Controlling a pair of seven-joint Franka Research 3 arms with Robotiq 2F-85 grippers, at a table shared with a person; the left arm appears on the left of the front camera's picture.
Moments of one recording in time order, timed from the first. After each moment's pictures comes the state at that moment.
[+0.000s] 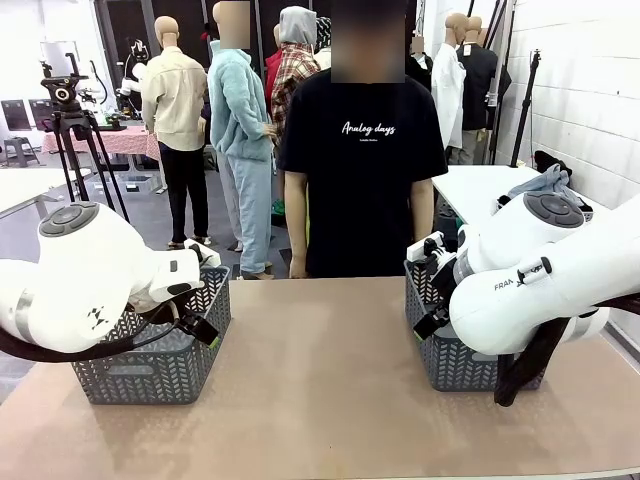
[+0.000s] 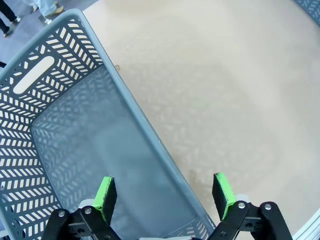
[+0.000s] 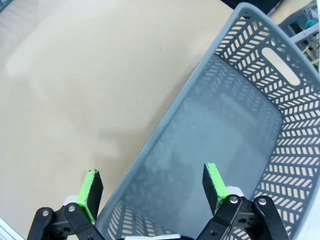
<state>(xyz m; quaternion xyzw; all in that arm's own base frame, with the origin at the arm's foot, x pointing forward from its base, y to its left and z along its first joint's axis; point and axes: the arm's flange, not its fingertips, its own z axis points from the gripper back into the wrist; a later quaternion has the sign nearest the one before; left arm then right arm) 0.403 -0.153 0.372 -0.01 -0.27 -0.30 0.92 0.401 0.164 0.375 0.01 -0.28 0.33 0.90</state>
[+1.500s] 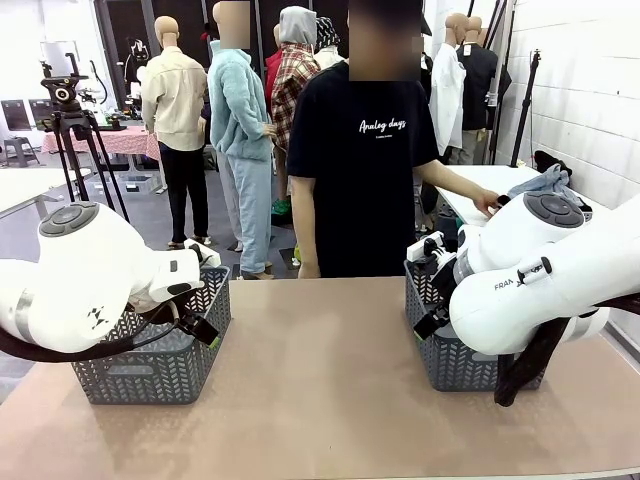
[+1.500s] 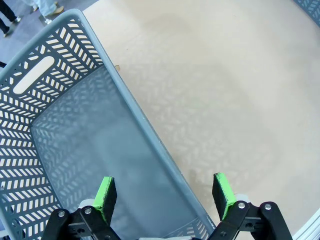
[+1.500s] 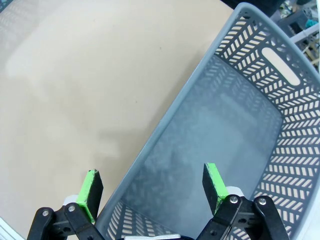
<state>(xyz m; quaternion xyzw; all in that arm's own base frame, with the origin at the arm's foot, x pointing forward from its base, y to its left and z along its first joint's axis) 0.403 -0.153 0.372 -0.01 -0.27 -0.30 0.92 0.401 0.164 0.375 0.01 -0.28 0.33 0.90</state>
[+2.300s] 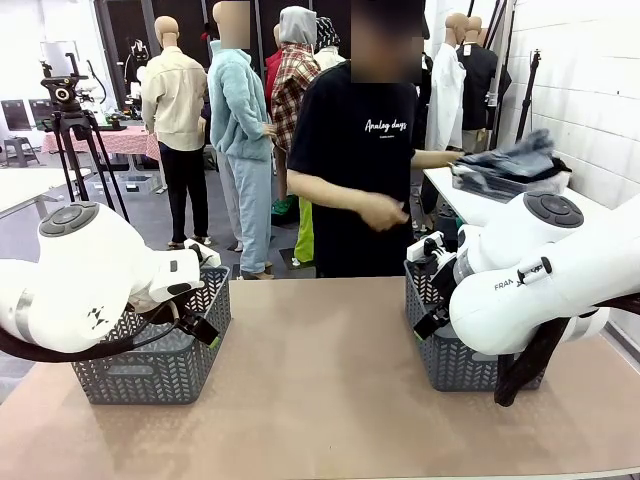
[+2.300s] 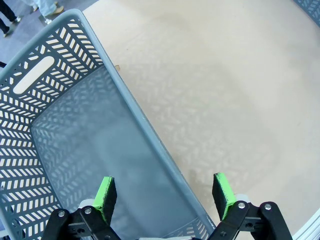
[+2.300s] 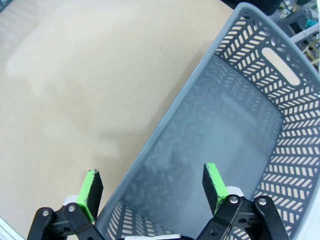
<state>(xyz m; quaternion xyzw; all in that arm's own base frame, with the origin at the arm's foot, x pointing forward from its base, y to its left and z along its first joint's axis) 0.403 -0.153 0.372 -0.01 -0.27 -0.30 0.92 0.401 0.164 0.375 0.01 -0.28 0.33 0.90</state>
